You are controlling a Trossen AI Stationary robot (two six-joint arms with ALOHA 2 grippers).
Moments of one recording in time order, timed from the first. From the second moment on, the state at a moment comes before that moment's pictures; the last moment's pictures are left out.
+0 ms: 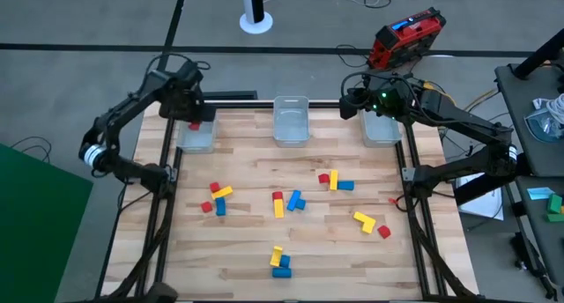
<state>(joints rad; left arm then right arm) 1.03 1.39 1.20 -1.24 0.01 -0.40 -0.38 1.22 1.40 -0.78 0.45 0.47</state>
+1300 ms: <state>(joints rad) 0.95 1.42 1.22 -1.21 -0.07 -0.43 -0.38 1.22 1.40 -0.78 0.45 0.45</state>
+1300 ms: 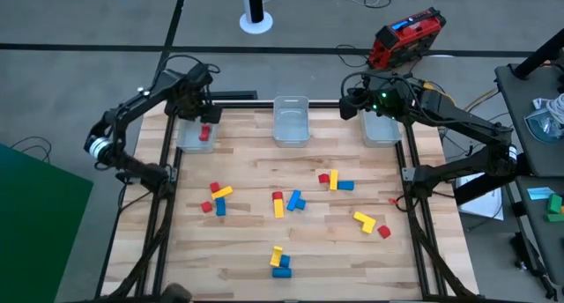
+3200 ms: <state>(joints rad) 0.26 0.85 1.22 -1.18 -0.12 -0.33 -0.01 1.85 1.80 -0.91 0.12 0.91</state>
